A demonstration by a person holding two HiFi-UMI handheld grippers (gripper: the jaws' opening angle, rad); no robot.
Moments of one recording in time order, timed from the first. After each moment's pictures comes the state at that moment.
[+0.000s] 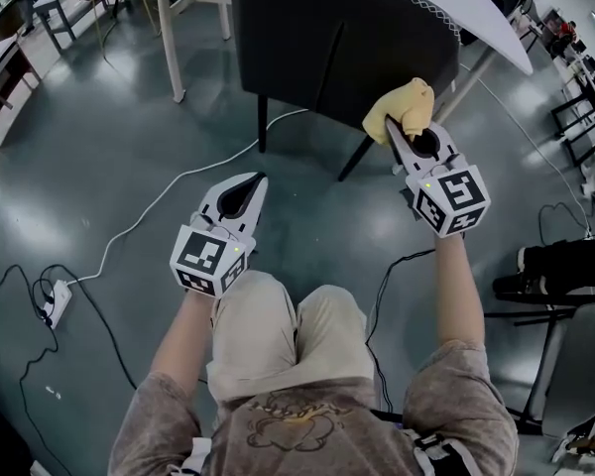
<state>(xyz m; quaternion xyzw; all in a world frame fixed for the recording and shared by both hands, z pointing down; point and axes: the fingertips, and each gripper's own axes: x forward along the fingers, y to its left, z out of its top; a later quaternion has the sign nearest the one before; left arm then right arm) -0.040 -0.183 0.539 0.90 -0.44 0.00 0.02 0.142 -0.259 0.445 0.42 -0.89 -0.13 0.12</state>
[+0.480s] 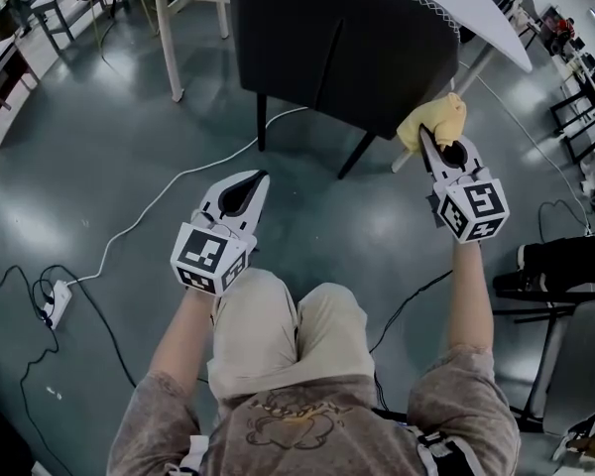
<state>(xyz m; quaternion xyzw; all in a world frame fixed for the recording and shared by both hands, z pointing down) -0.038 -0.185 0.537 0.90 -0.43 0.00 0.02 0.208 -0.256 0.449 0.48 -0.86 -0.13 0.14</state>
